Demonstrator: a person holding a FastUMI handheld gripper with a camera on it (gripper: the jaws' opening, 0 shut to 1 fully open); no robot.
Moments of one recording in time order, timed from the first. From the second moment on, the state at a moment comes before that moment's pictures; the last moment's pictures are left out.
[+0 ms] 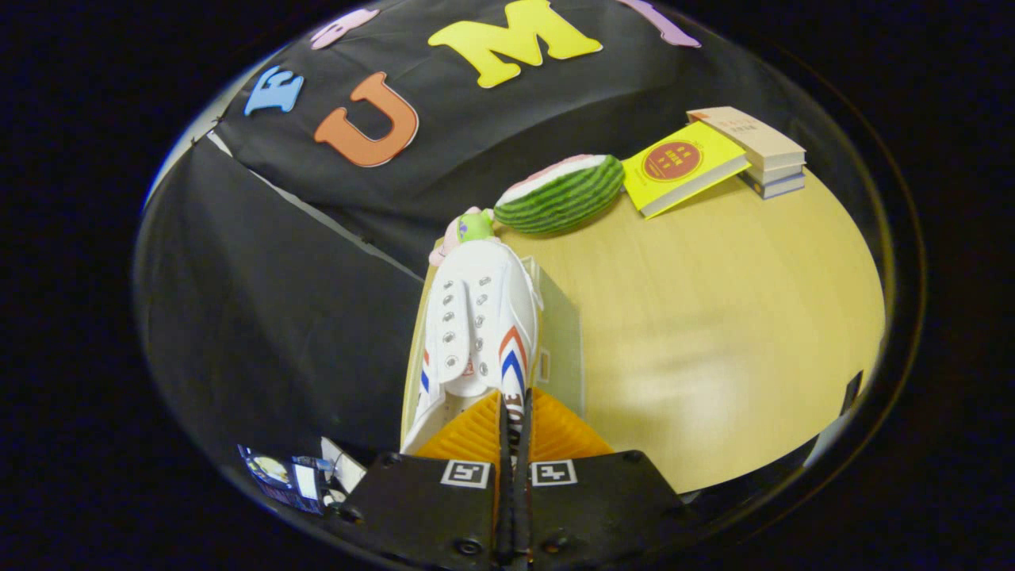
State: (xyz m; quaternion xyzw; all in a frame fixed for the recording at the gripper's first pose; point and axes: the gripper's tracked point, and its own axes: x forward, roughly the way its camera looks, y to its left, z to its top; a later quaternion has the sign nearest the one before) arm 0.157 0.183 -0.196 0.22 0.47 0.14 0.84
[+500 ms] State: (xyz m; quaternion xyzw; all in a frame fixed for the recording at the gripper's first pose) arm 0.165 0.232 -0.246 0.20 0.42 0.09 0.88
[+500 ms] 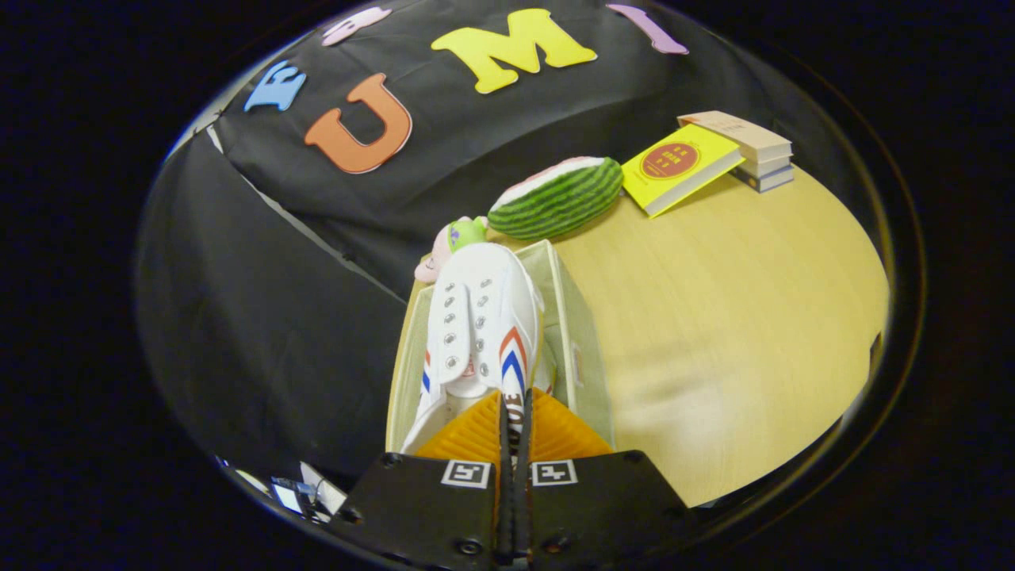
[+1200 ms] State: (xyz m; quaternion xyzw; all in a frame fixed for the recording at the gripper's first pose) arm 0.148 0.201 -0.158 0.00 0.15 0.10 0.98
